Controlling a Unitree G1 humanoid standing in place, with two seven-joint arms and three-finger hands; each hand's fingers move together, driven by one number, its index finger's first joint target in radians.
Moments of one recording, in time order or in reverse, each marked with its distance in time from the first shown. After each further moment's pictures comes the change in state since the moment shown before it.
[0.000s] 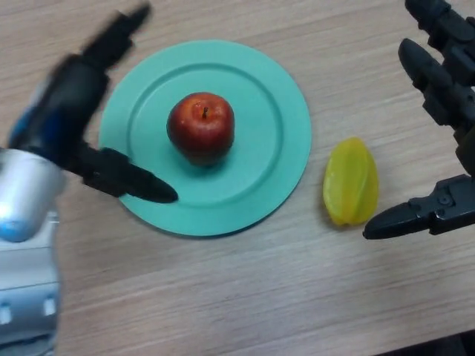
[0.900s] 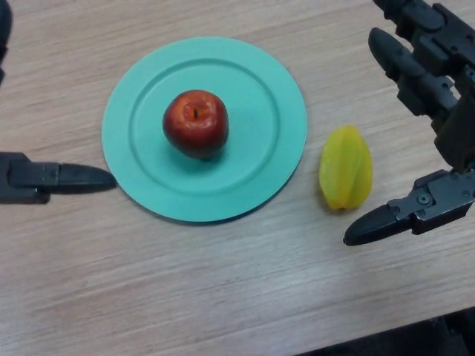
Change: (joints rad) left arm 0.206 0.109 0.308 -0.212 -0.964 0.002 0.430; right arm -0.067 0.007 0.057 -0.057 -0.038 0.079 0.028
